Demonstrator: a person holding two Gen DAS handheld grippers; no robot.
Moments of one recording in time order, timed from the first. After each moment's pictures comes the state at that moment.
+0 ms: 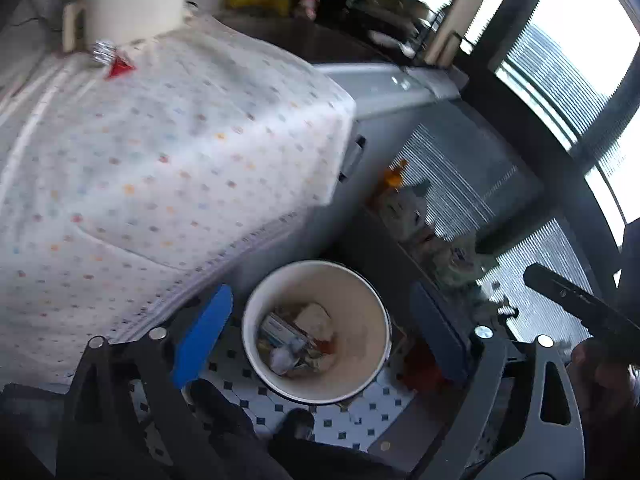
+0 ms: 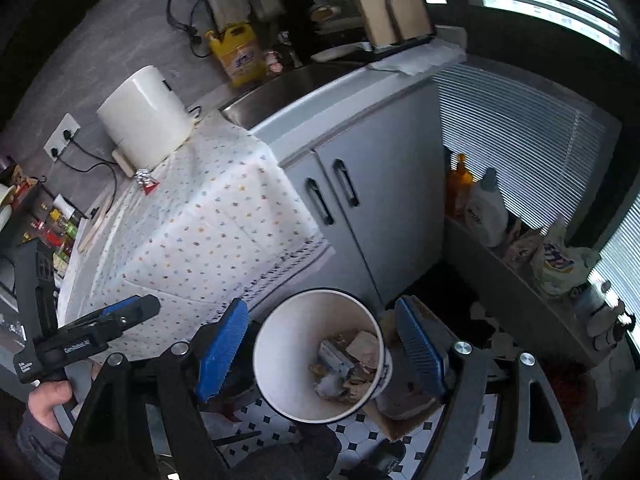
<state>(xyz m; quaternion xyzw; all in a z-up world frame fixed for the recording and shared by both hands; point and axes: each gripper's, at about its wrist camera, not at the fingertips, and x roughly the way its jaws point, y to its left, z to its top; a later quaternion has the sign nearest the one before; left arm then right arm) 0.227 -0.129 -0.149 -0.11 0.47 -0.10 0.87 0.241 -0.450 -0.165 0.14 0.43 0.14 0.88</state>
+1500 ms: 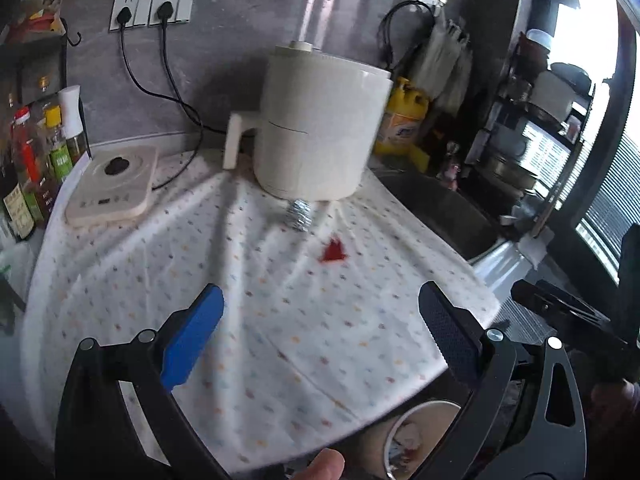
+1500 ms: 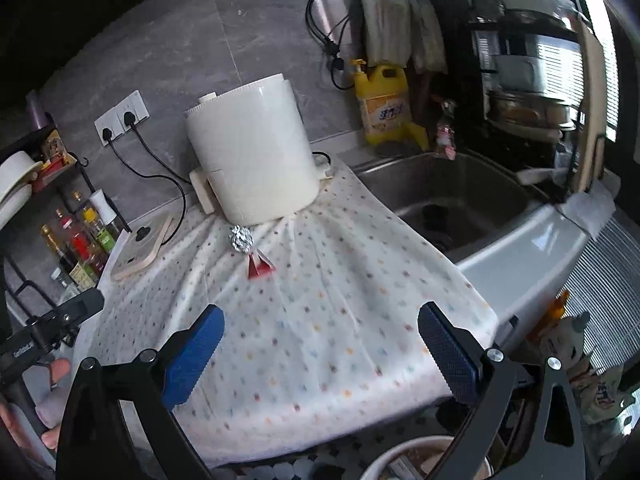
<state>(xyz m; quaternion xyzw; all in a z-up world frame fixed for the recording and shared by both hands) 0.279 0.115 -0.037 -0.13 0.32 0.05 0.94 0.382 -0.182 -0.065 0.06 0.34 0.21 0.91</state>
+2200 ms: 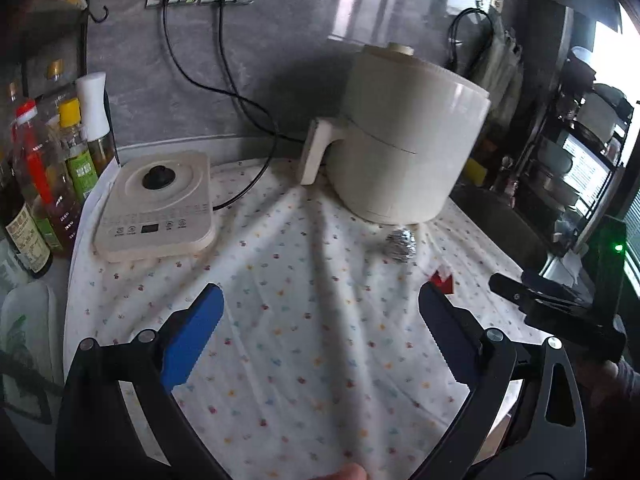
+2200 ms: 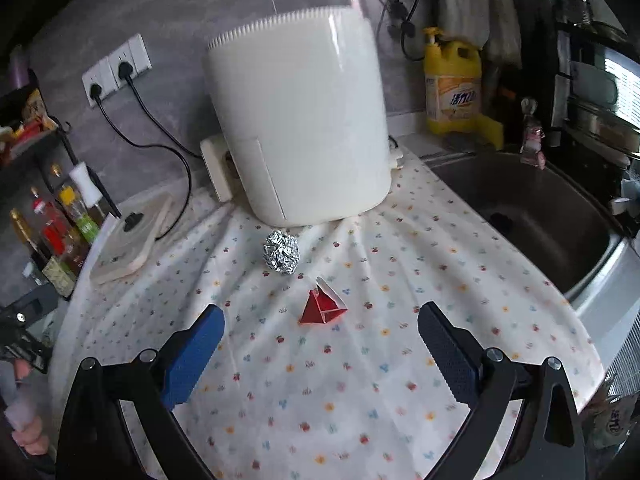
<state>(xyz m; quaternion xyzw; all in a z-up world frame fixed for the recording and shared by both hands) 0.318 0.253 -0.062 -0.13 0.33 0.07 0.93 0.466 -0.030 -0.109 0.02 0.37 0.23 0.90</state>
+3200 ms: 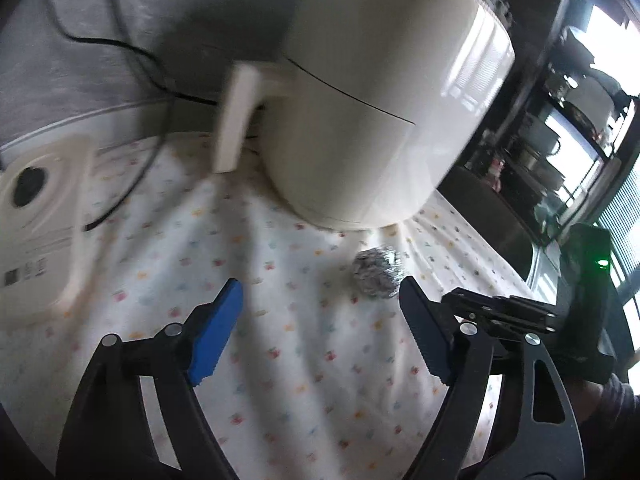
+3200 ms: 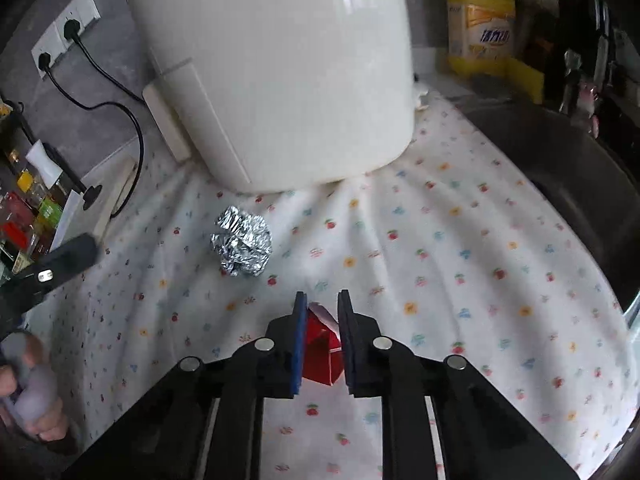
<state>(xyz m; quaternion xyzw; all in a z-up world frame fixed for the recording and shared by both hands) 0.461 0.236 -0.123 -0.15 0.38 -0.05 0.91 0.546 -0.004 -0.158 0.00 0.45 0.23 0.86</state>
